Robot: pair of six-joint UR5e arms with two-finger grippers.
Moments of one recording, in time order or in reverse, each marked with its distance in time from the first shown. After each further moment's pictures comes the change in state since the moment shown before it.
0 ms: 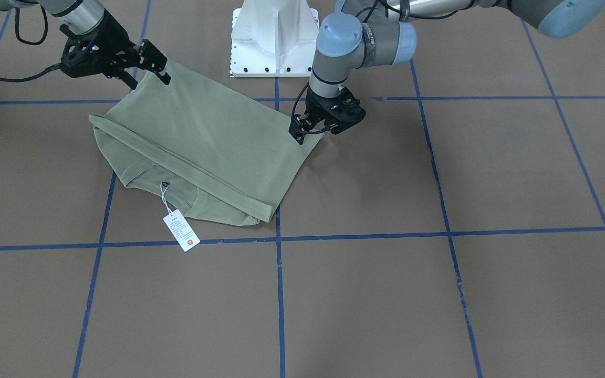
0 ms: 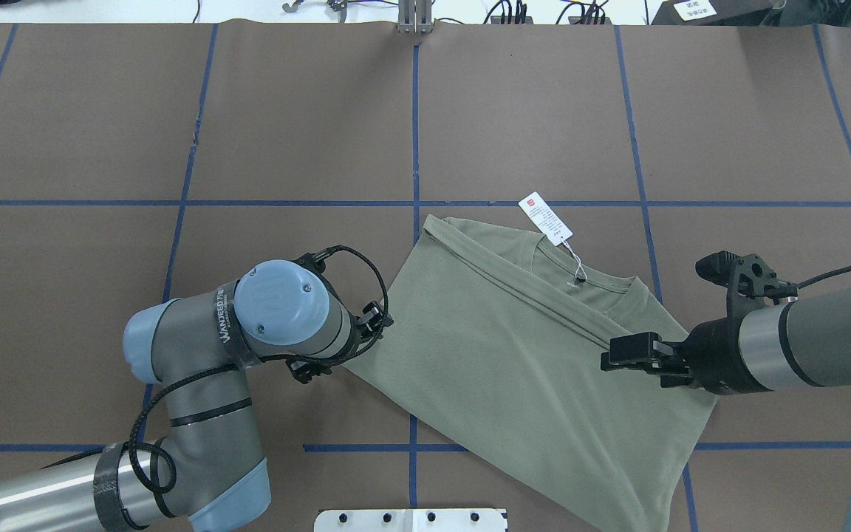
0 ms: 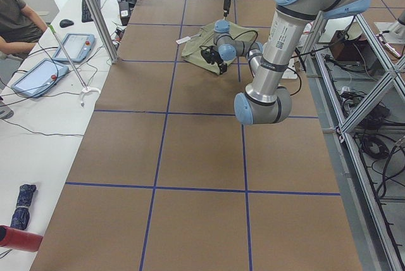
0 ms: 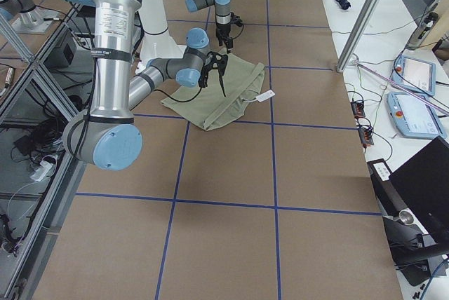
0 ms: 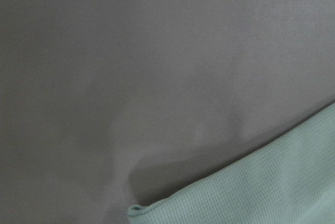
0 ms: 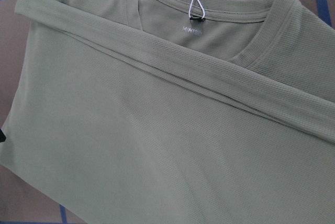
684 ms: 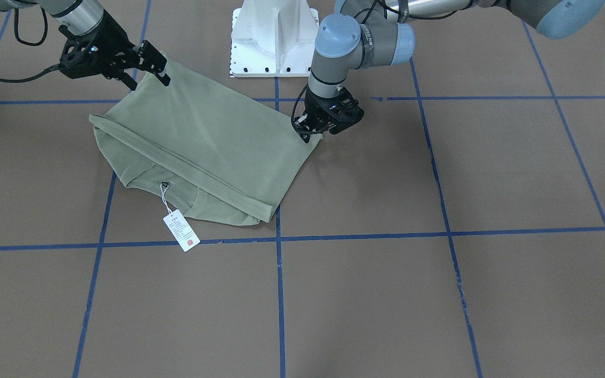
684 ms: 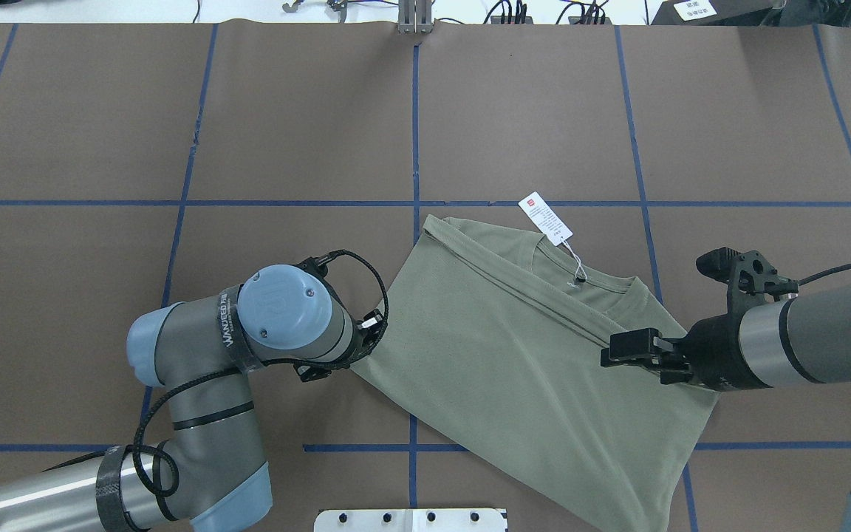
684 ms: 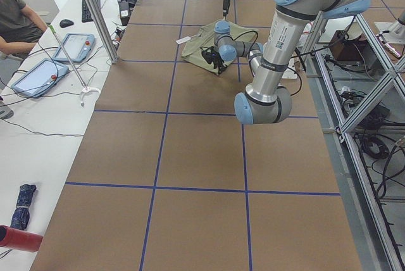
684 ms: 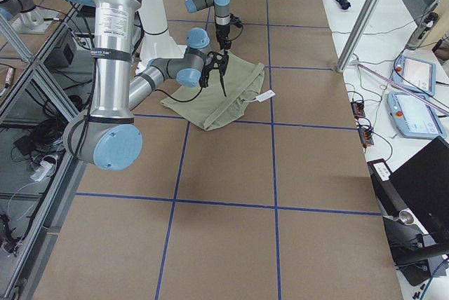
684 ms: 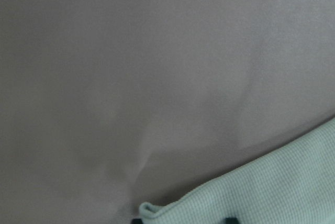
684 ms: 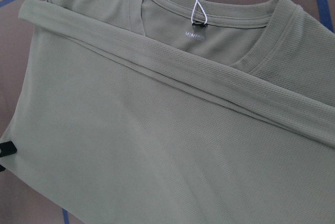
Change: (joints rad) left arm 0.006 0.000 -0.001 -0.006 0.000 0.008; right arm 0.006 0.001 -0.002 0.000 0.000 0.000
